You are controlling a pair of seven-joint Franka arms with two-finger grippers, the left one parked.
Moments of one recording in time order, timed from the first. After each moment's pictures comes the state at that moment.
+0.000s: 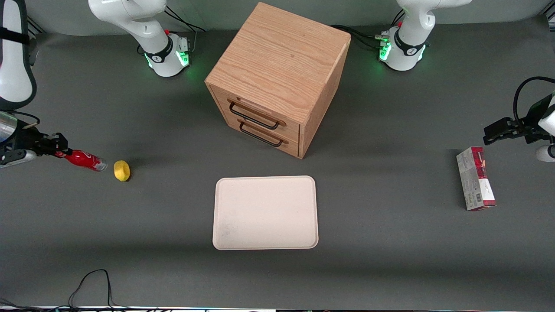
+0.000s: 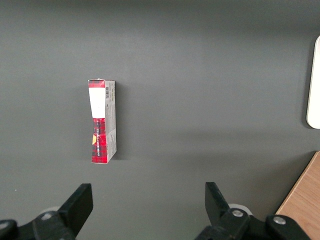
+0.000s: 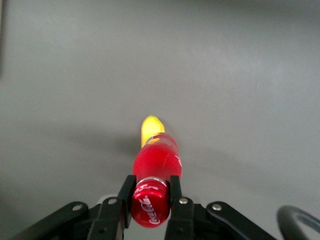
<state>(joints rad) 0.15 0.05 -0.44 -1.94 0.10 1.97 -0.54</state>
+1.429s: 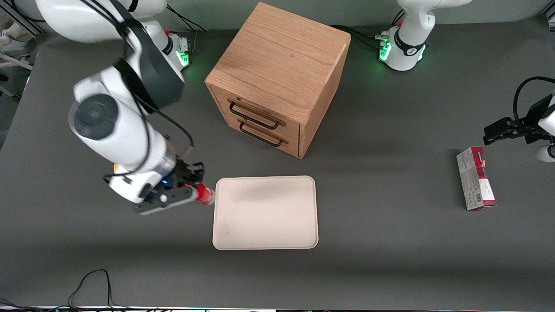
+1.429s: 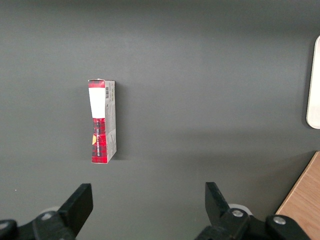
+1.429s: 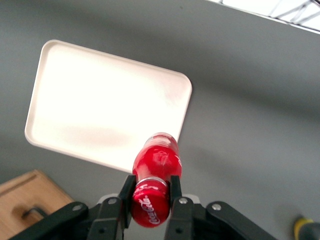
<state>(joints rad) 0.17 0.64 0.40 -1.08 -0.25 1.76 0.25</state>
